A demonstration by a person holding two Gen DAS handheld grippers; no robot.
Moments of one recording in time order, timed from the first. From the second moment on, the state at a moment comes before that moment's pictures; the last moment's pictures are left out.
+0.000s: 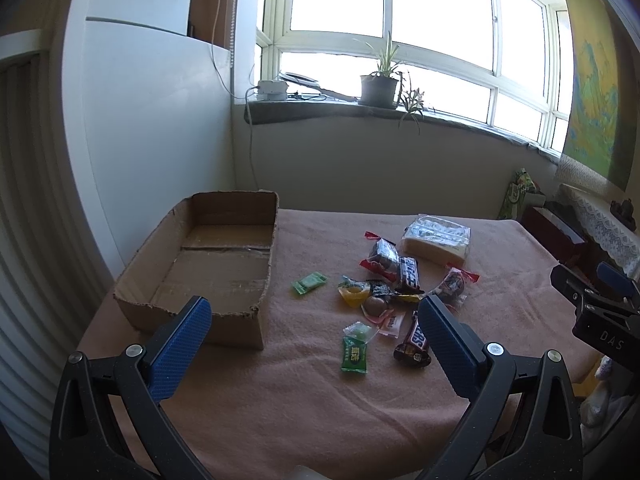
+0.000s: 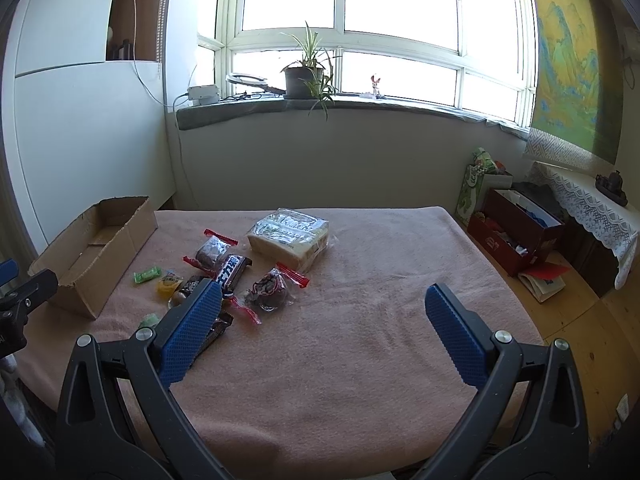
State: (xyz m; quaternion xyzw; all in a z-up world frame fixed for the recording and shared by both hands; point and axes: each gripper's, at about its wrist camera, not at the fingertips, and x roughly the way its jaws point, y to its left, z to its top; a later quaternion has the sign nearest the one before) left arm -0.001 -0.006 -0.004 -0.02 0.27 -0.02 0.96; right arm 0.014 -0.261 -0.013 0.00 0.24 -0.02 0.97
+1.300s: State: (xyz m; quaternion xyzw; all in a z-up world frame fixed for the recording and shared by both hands) left arm 0.073 -0.018 -0.091 0.02 0.40 -0.17 0.90; right arm 0.072 -0.220 -0.087 0.02 0.37 0.13 0.92
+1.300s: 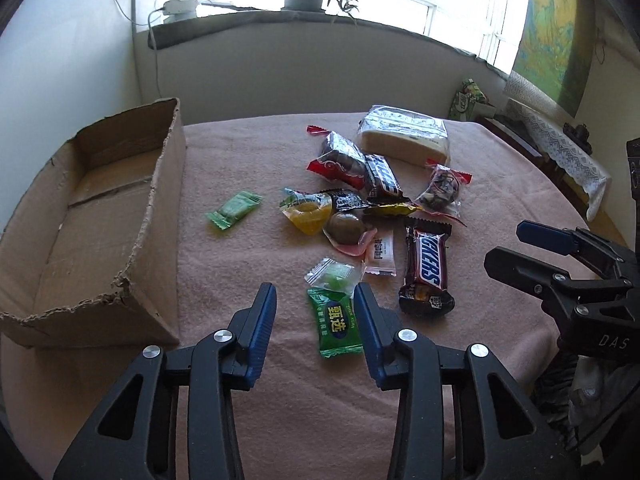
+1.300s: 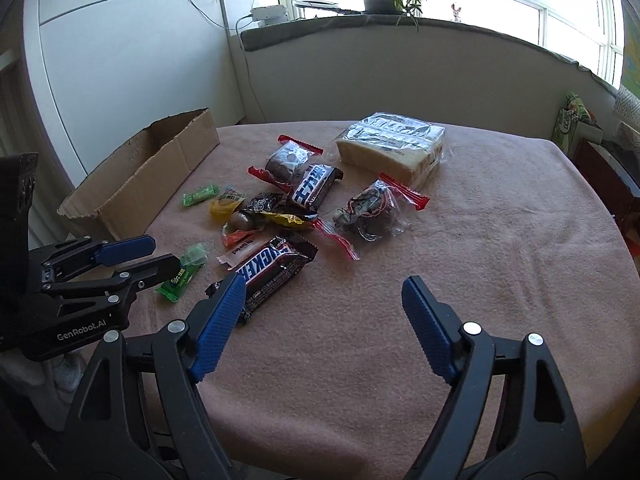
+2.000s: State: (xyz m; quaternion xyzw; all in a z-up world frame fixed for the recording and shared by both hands) left arm 0.103 -0.022 -0.101 0.00 0.43 -0.20 0.88; right arm 0.132 -0.184 -0.111 0.05 0.46 0.18 0.87
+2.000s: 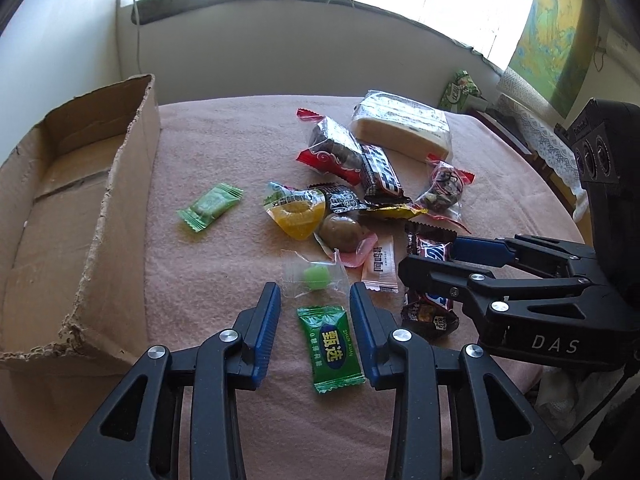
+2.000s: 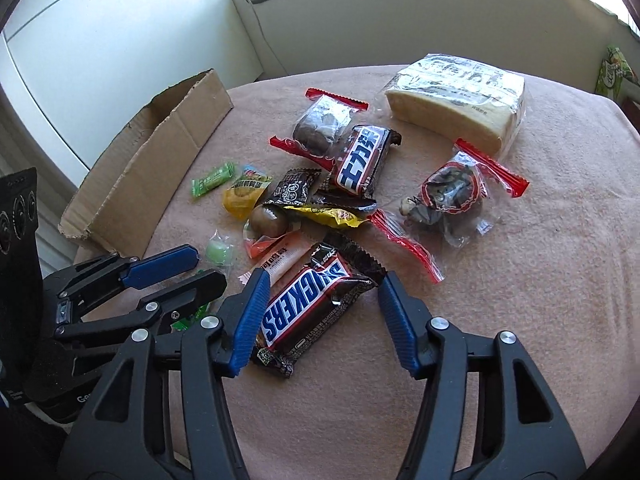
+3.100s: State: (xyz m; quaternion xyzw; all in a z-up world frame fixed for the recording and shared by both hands) left arm 0.116 -0.029 -0.100 0.02 0.42 -0.20 0.89; right arm 0.119 -0.199 -0.107 0.01 0.46 0.18 0.87
